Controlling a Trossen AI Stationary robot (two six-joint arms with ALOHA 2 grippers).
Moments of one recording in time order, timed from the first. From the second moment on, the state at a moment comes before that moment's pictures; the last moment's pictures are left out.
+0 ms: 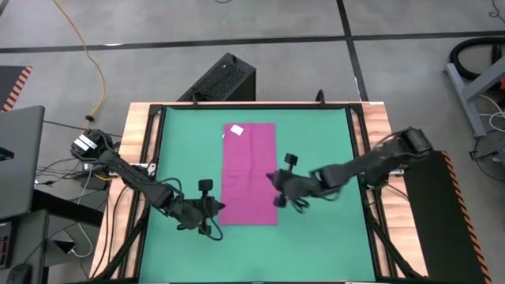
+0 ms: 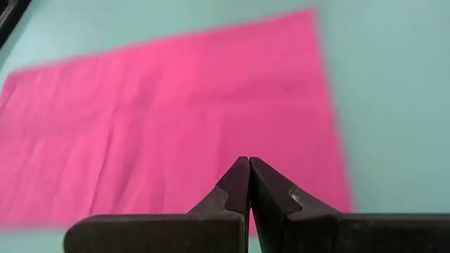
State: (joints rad) left arm -0.57 1.41 0.69 -0.02 -0.57 -0.21; right arm 0.31 1.48 0.94 -0.11 0.65 0.13
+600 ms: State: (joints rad) left arm -0.59 1.03 0.42 0.14 -0.47 -0.16; right arm 0.66 1.24 0.70 -0.05 0.75 0.32
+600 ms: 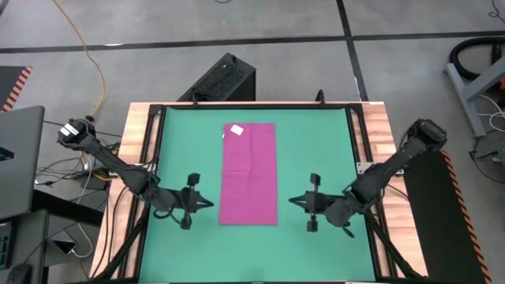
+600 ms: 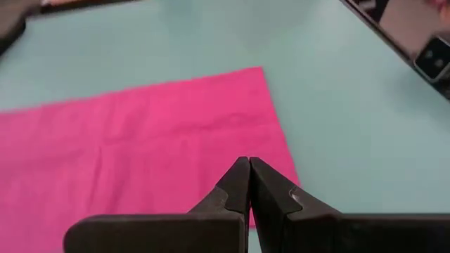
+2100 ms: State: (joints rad) left arm -0.59 1.03 0.37 0.25 -0.56 -0.25; right arm 0.61 1.84 0.81 0.20 0.60 0.08
